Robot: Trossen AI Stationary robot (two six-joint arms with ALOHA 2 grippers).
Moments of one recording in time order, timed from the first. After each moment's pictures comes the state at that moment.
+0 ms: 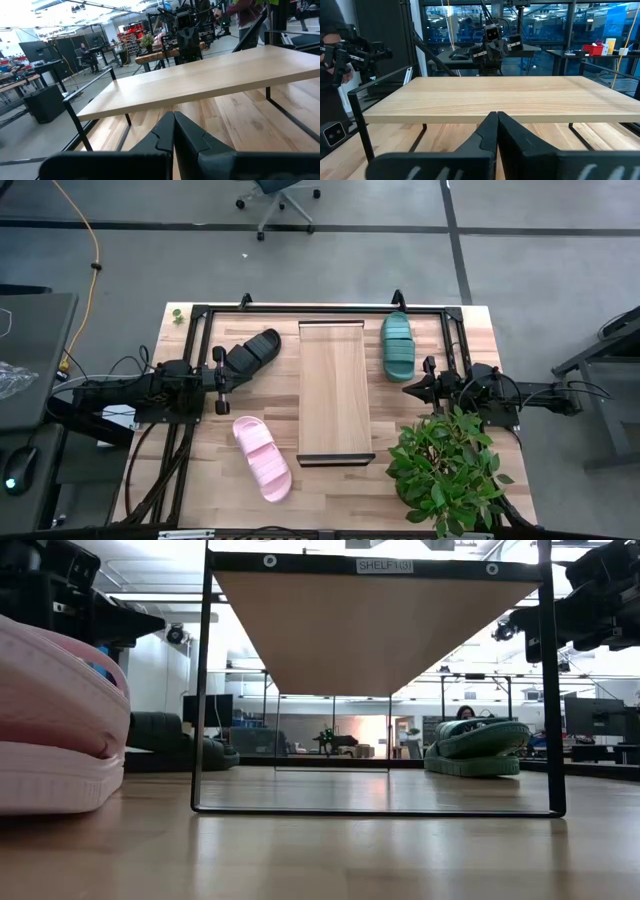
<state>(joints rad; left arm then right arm) 0.20 0.01 0.03 -0.03 -0.04 0.26 -0.05 0.01 0.01 0.03 -0.10 0.00</state>
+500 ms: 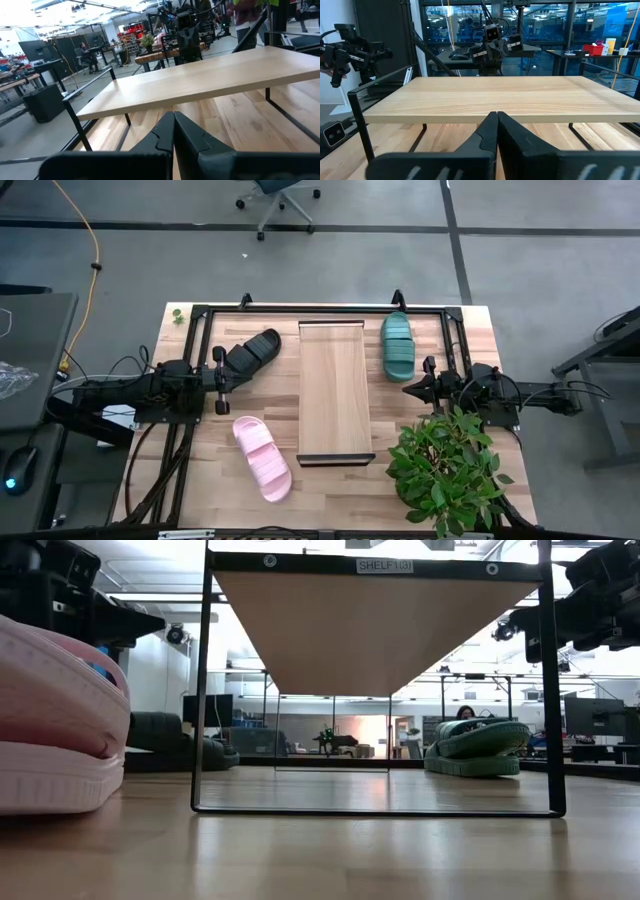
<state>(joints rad) 0.20 0.01 0.03 -0.03 -0.04 0.25 -0.05 0.01 0.01 0.03 -0.10 0.00</state>
